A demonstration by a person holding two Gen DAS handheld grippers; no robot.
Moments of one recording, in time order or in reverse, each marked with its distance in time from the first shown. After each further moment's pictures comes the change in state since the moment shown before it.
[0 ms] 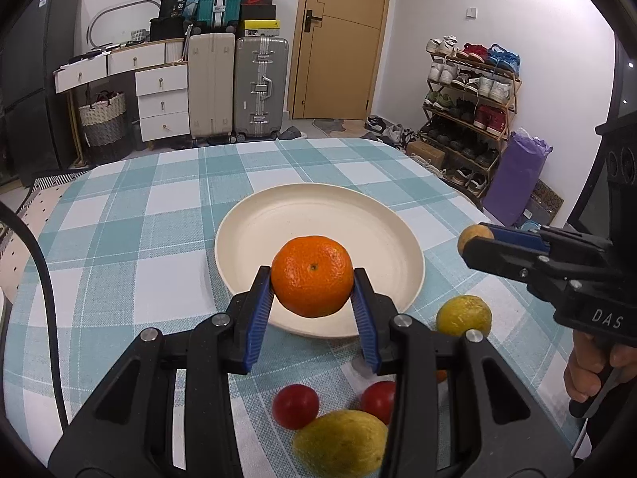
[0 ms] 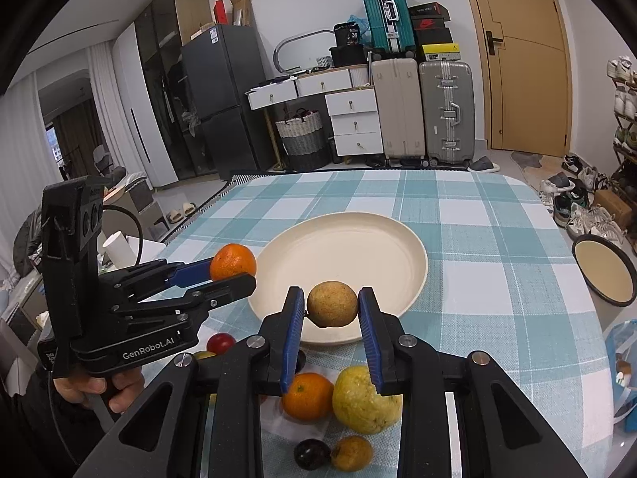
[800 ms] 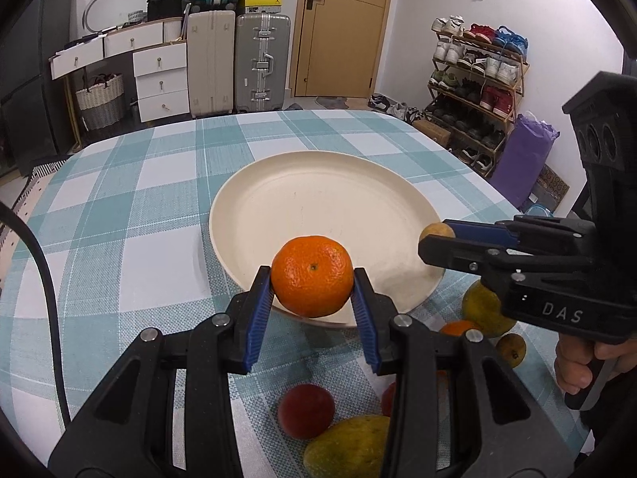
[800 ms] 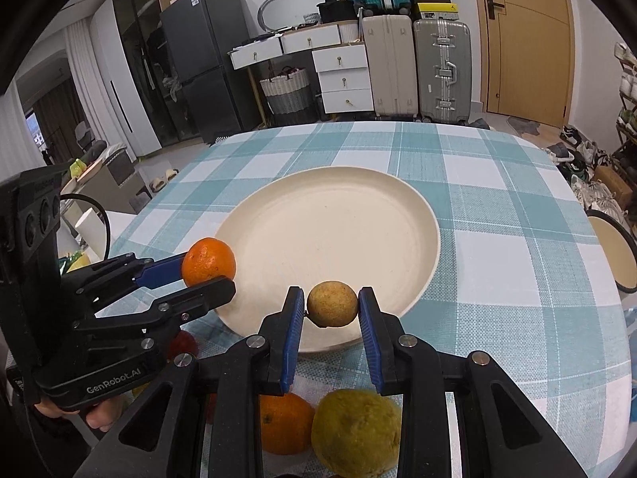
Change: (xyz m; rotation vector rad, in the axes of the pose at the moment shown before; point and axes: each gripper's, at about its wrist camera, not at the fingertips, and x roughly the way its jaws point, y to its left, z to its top) left arm 0.041 0.014 -0.012 0.004 0.086 0.011; right arm 0.065 -0.009 0.002 0.009 0.161 -0.039
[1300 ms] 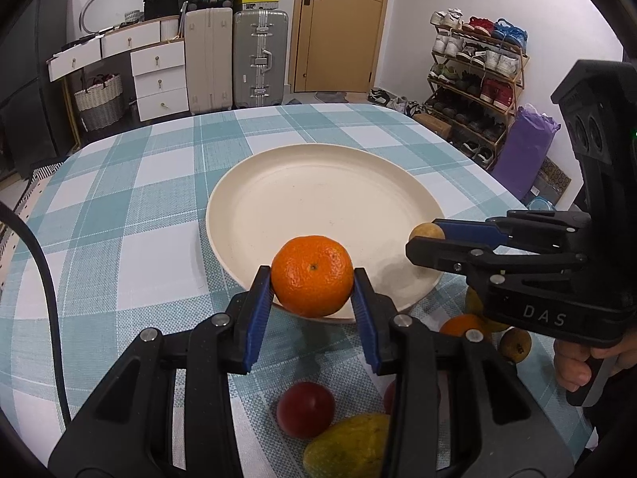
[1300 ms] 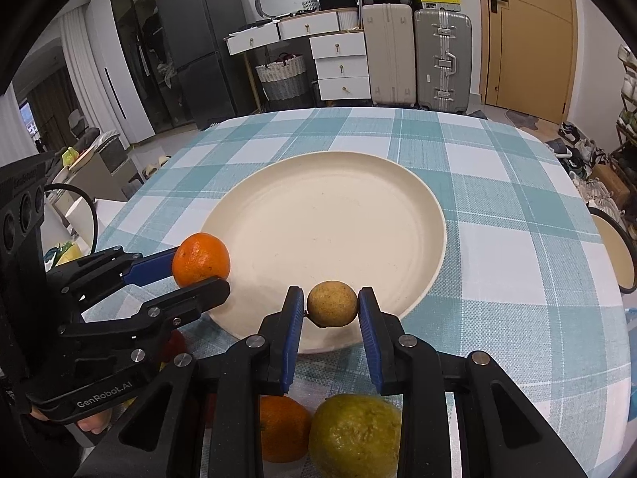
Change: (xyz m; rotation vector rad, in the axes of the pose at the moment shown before) left arm 0.005 -0.002 -0.003 0.017 0.015 0.002; right arm 0.015 0.001 0.001 -0.010 0.040 -0.029
